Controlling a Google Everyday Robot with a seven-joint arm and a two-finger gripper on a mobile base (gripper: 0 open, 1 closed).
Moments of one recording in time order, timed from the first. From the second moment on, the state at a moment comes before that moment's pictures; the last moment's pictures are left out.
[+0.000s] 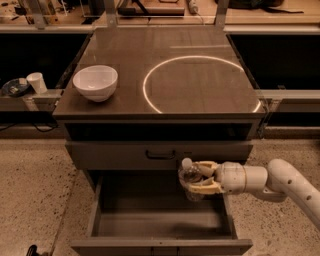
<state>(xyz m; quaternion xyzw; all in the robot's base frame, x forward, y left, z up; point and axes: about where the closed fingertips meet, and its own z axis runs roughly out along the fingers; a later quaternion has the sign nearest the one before) 0.484 -0.103 0.654 -0.49 0.51 0.46 0.53</state>
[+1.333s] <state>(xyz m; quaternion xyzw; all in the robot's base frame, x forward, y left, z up) 0.478 -0.098 0.532 -0.55 0.60 0.37 0.44</state>
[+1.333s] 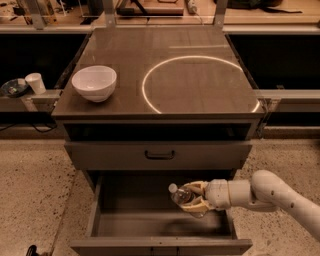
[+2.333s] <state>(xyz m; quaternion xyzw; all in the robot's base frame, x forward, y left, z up) 0.474 -0.091 0.503 -0.58 0.63 0.32 0.41</state>
